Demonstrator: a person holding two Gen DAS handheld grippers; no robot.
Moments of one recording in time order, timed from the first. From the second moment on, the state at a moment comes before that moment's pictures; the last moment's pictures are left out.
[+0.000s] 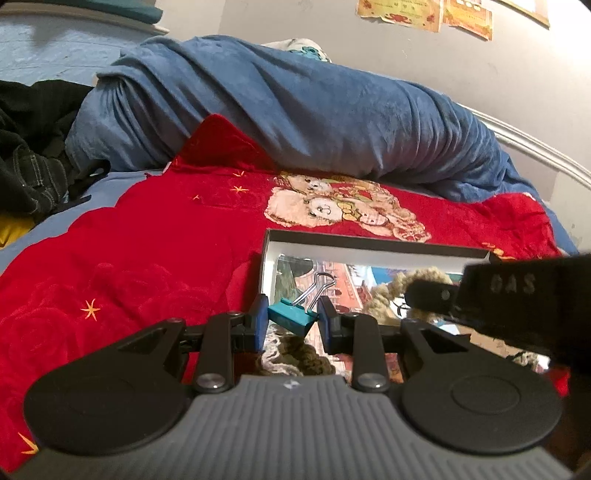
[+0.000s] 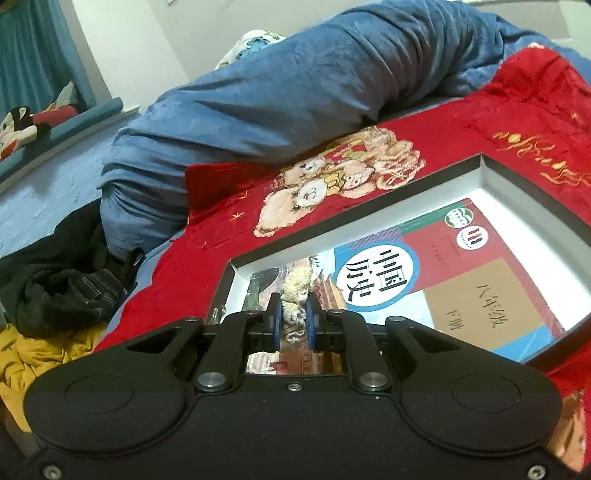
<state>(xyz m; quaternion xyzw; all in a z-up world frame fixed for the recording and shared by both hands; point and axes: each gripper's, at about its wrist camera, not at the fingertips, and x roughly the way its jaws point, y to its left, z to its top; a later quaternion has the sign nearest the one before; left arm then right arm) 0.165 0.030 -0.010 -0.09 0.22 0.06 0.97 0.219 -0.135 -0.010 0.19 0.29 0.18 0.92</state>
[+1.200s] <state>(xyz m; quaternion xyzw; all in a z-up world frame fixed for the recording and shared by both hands) 0.143 0.043 0.036 -0.12 0.18 0.02 0.98 0.197 -0.160 0.037 0.22 0.27 0.19 0.92</state>
